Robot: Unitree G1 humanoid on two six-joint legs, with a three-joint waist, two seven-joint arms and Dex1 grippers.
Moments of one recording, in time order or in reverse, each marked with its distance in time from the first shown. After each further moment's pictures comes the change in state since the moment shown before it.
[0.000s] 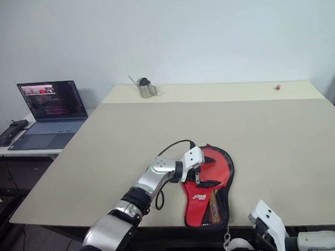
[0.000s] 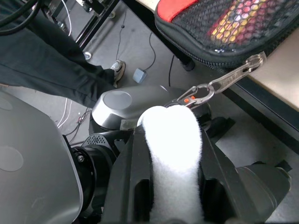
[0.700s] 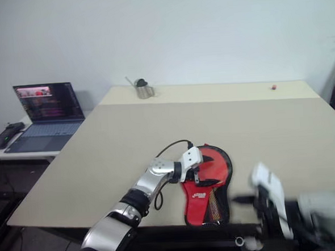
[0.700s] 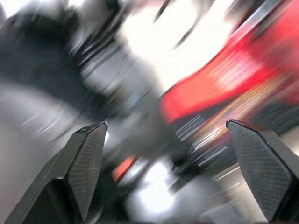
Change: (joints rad) left arm 0.035 0.011 0.013 -0.037 0.006 -0.010 0.046; right arm -0.479 -0.145 -0.033 0.221 0.173 -0.152 -0.064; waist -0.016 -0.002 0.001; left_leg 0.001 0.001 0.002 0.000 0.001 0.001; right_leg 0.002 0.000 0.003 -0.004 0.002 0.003
